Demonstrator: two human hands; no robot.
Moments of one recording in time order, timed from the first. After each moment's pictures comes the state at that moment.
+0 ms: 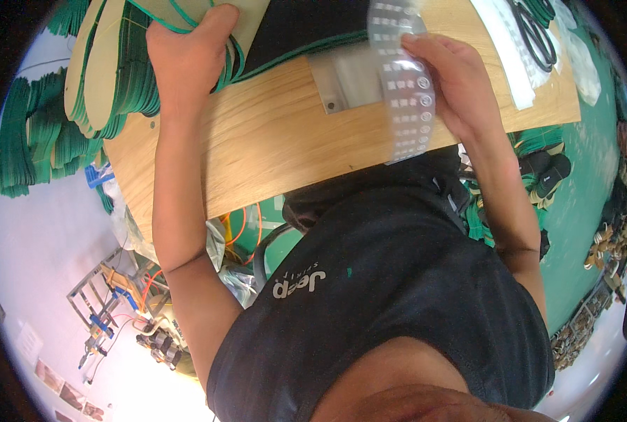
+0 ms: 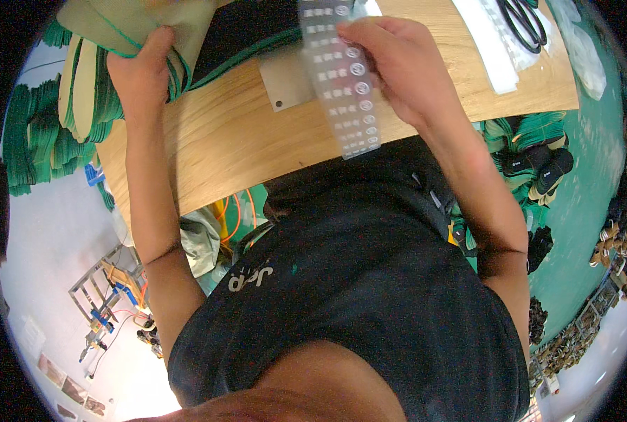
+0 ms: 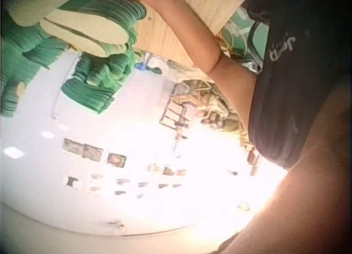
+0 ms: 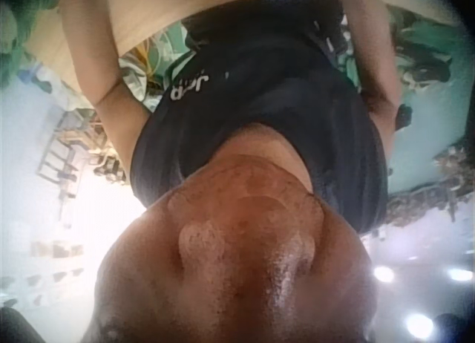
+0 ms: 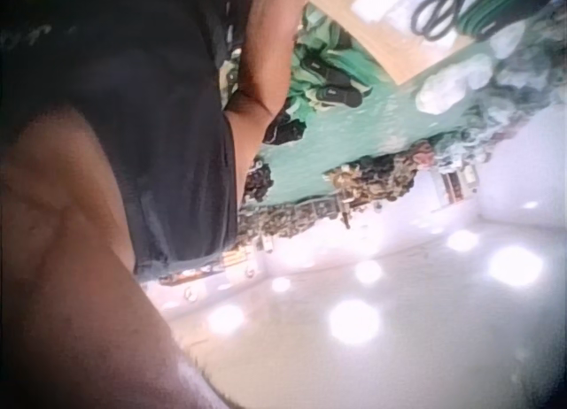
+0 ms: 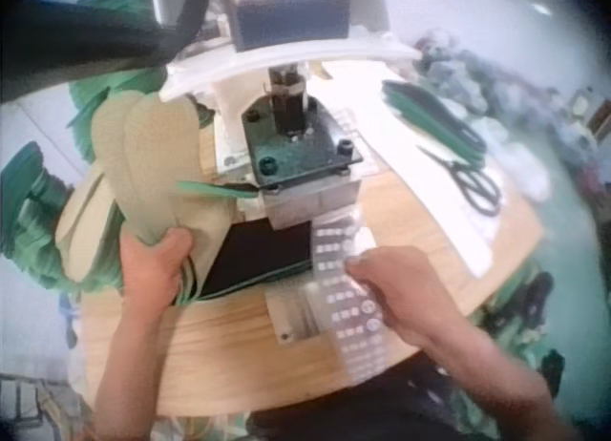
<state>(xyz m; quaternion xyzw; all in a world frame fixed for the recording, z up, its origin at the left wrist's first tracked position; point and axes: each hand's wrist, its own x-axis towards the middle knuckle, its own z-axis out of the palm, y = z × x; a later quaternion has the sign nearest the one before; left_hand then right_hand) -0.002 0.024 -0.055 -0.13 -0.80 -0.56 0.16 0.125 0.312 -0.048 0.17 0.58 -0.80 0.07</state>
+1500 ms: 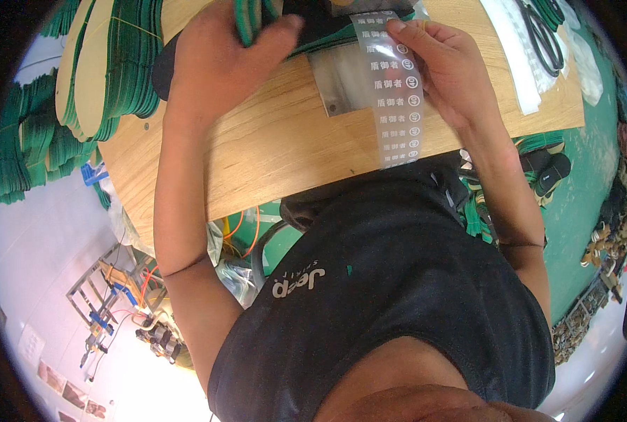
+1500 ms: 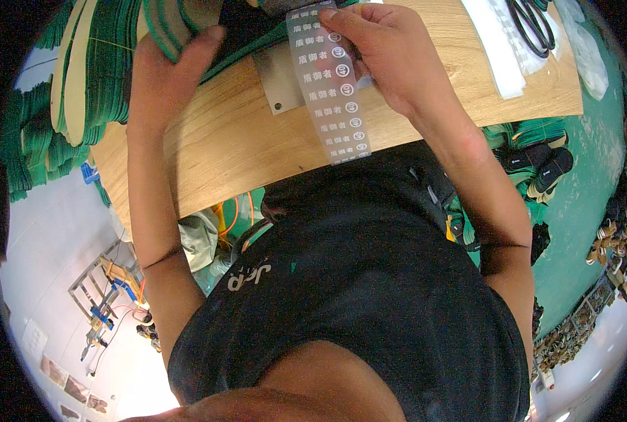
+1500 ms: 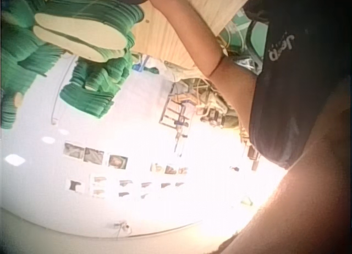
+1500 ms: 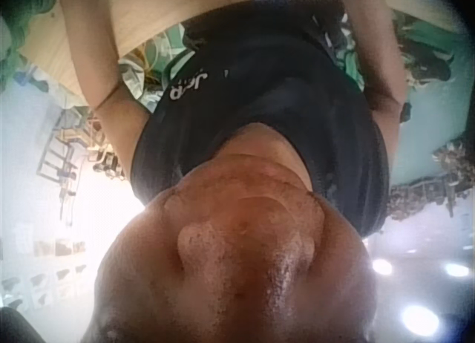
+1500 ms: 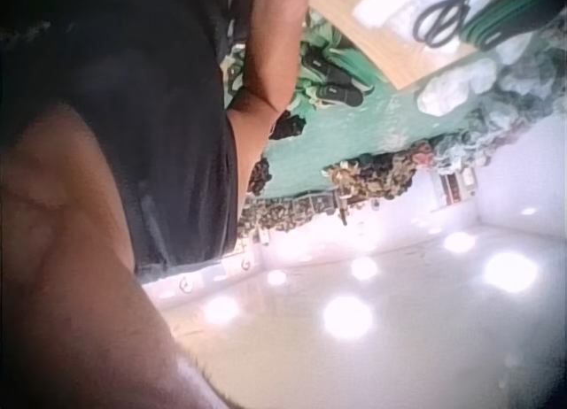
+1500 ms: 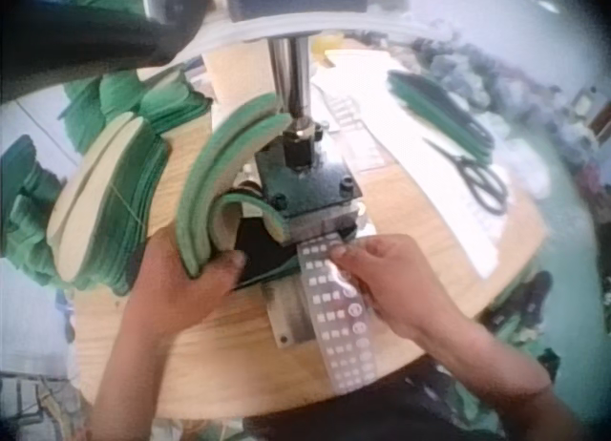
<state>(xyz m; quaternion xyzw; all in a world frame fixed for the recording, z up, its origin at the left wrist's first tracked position) 0.024 0.049 -0.041 -0.22 -0.88 -0.41 -0.02 0.107 0.316 -0.070 0.15 0.60 -0.78 0.10</state>
